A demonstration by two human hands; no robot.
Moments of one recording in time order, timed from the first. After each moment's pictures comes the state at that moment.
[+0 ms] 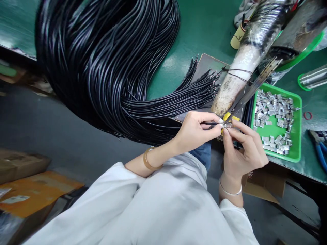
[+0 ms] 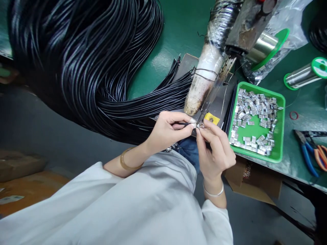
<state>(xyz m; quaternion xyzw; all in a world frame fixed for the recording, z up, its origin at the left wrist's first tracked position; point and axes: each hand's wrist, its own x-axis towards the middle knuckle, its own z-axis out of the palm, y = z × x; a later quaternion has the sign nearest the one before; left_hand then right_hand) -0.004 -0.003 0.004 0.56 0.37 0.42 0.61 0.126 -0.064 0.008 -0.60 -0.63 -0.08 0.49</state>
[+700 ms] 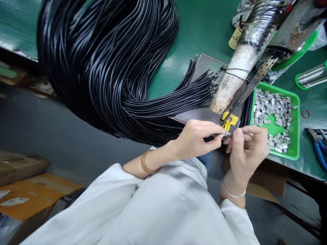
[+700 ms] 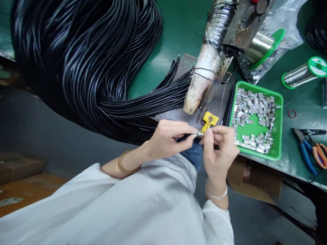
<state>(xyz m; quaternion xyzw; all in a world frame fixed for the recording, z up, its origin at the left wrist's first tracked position) -0.011 -0.015 0.006 0.73 0.29 0.44 0.43 0.140 -0.078 0.008 -0.67 -0.53 0.13 0.51</state>
